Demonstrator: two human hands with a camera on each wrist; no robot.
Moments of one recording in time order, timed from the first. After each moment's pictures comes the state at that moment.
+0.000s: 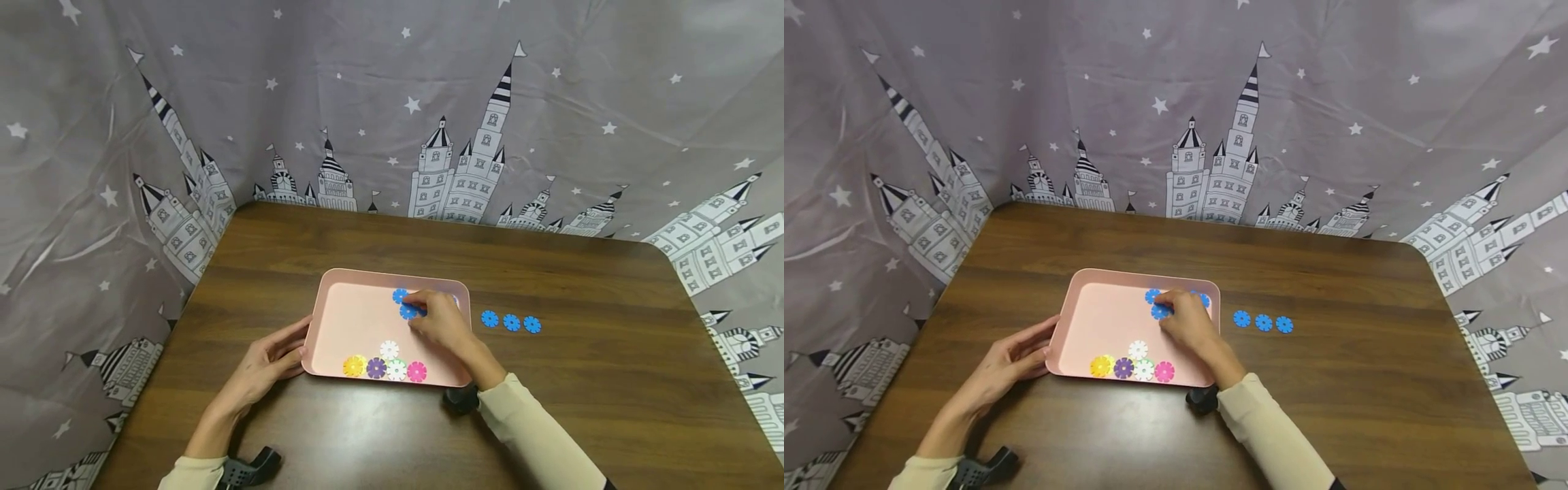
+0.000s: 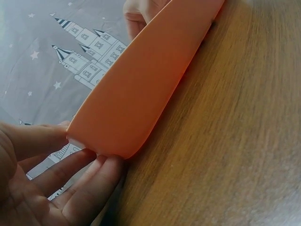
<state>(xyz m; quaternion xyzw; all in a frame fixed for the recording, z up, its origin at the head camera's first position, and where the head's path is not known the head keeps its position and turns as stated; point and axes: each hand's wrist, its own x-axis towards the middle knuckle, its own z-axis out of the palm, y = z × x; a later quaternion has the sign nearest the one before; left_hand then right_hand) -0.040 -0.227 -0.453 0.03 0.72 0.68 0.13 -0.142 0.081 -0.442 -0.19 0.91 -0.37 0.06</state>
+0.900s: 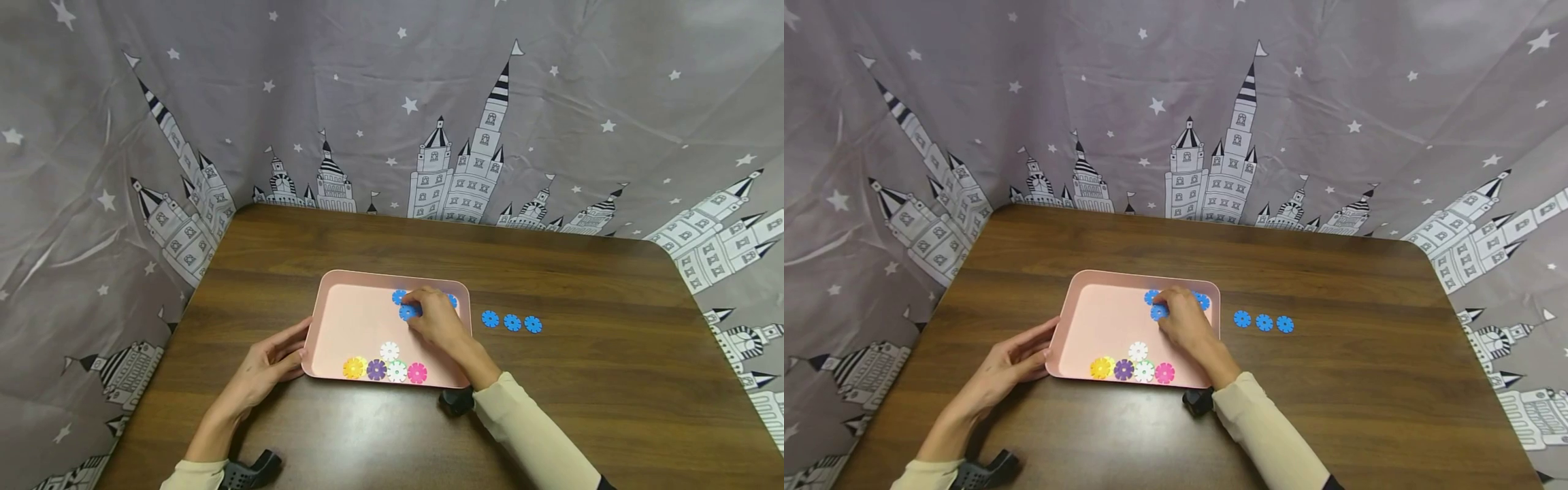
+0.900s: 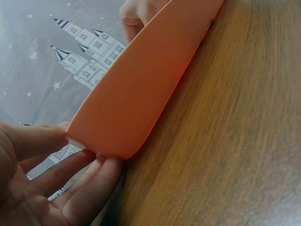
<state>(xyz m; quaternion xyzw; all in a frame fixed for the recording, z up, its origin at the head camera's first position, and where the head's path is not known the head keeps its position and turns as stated) -0.041 -0.226 -0.453 0.03 0.72 0.68 0.13 -0.145 0.075 -0.444 -0.21 0.92 -0.33 0.02</state>
